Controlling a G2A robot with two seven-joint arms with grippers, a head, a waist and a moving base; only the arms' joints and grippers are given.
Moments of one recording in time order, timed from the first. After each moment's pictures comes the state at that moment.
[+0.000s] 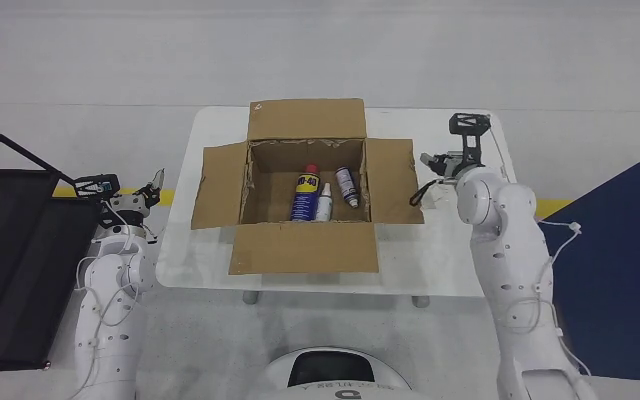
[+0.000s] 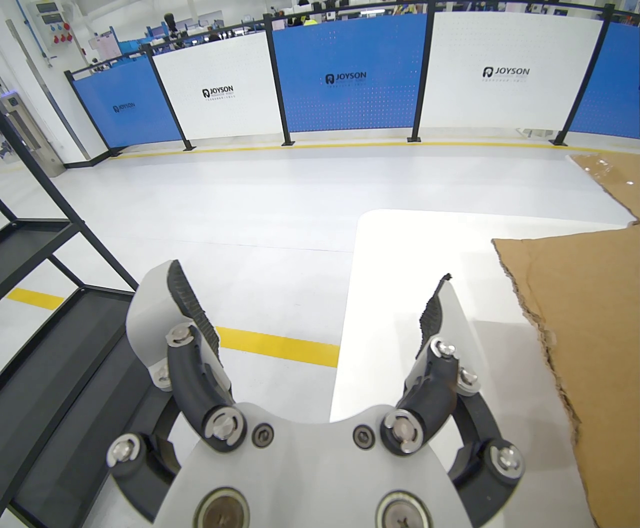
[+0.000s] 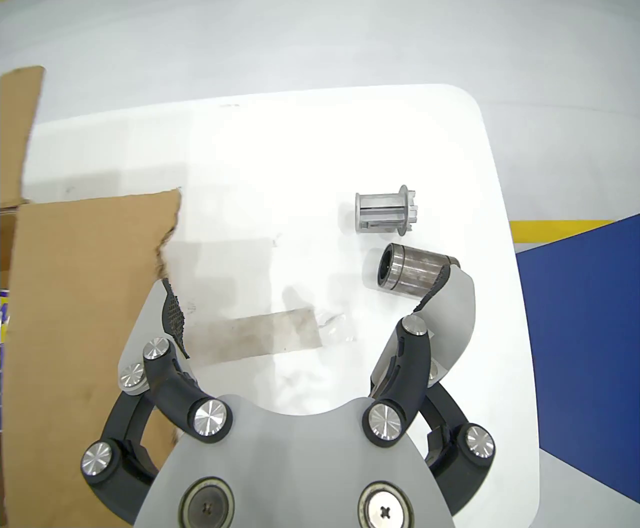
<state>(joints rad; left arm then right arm) 1.53 -1.27 -1.76 -1.44 1.33 -0.04 0.11 -1.18 -1.29 1.46 -1.58 -1.28 0.17 0.90</state>
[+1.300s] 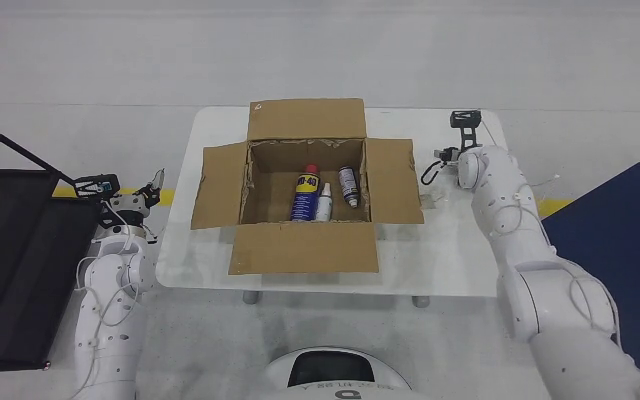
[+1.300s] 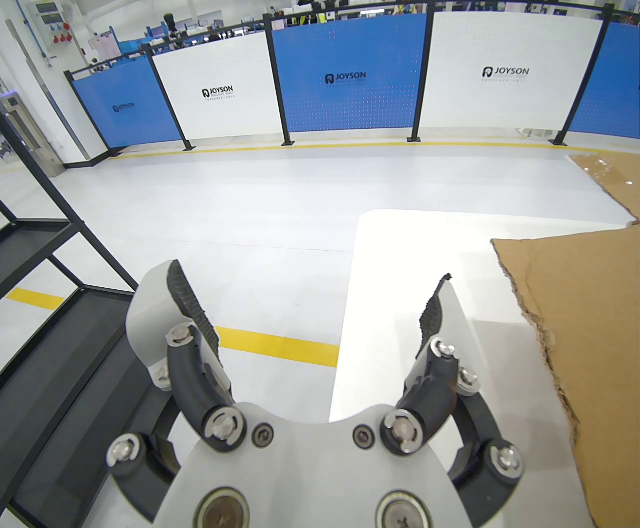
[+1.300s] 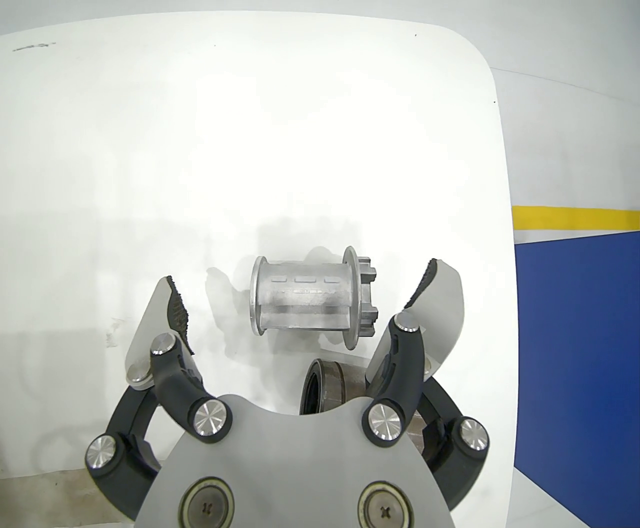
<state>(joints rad) 1.53 -1.27 -1.76 -1.44 1.33 -0.04 0.11 -0.63 -1.33 1.32 -0.46 -1.36 0.03 0.48</state>
